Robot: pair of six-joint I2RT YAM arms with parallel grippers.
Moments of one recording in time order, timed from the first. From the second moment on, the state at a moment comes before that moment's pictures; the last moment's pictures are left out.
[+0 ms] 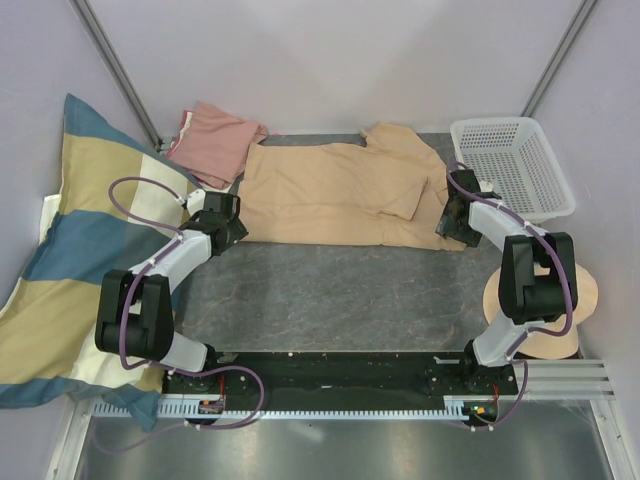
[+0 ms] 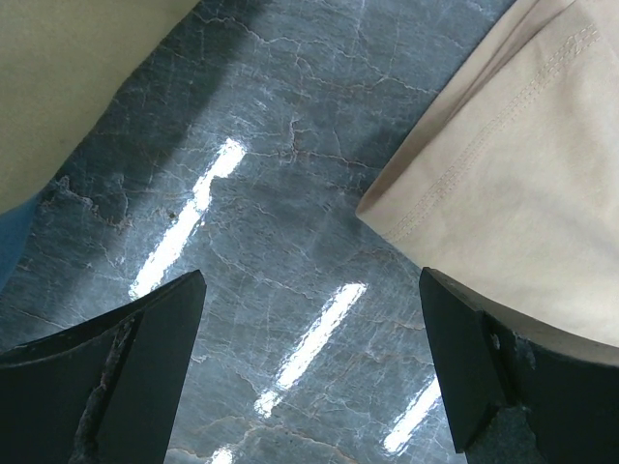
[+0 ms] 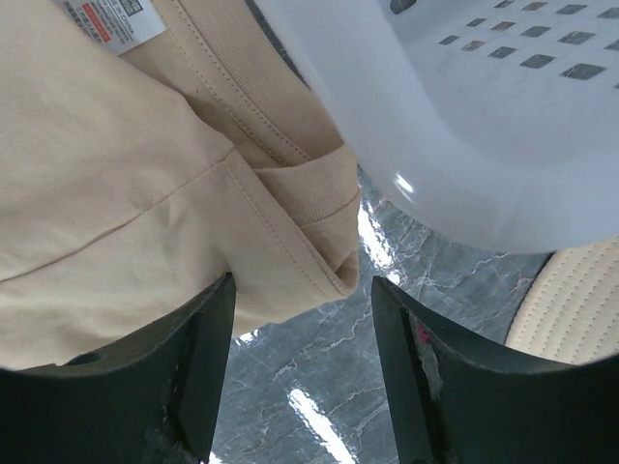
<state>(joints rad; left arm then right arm) -0.15 1.47 0.84 -0.36 -0.43 -0.70 0.05 1.70 1.09 -0.55 0.35 0.49</state>
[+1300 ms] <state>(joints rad) -0.15 1.47 0.84 -0.34 -0.41 -0.70 0.05 1.82 1.15 -0.50 0.33 0.48</state>
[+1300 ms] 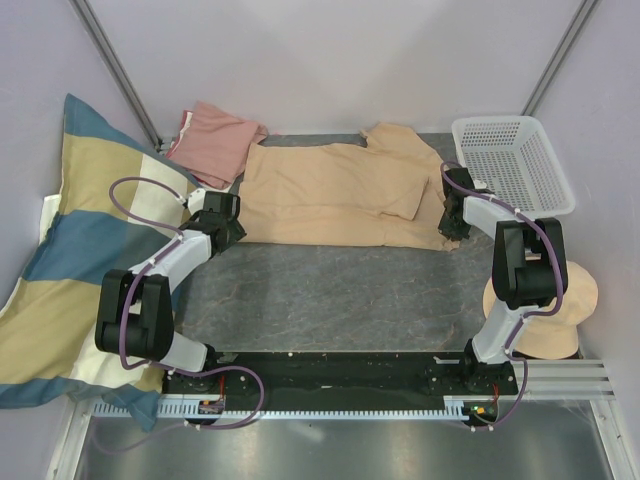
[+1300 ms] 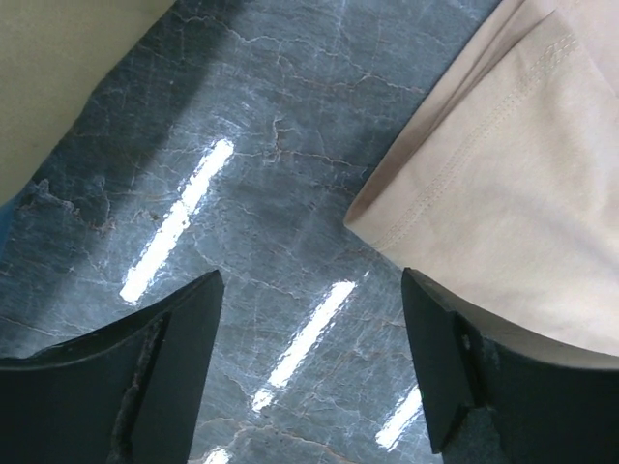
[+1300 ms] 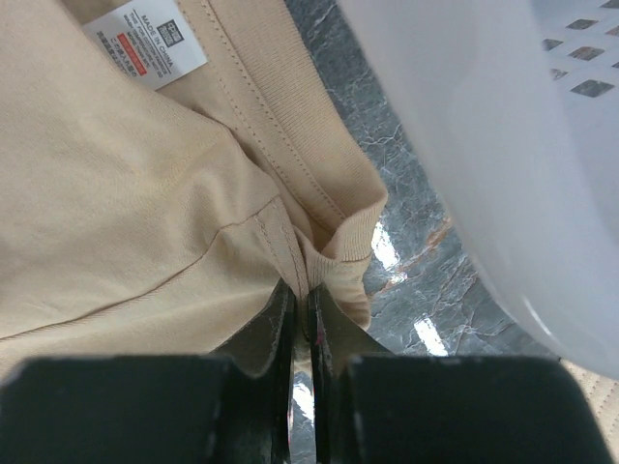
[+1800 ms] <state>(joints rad) -0.15 1.58 0.91 -0.26 -0.37 -0.66 0.05 1.82 1.15 -0.50 0.33 0.48</state>
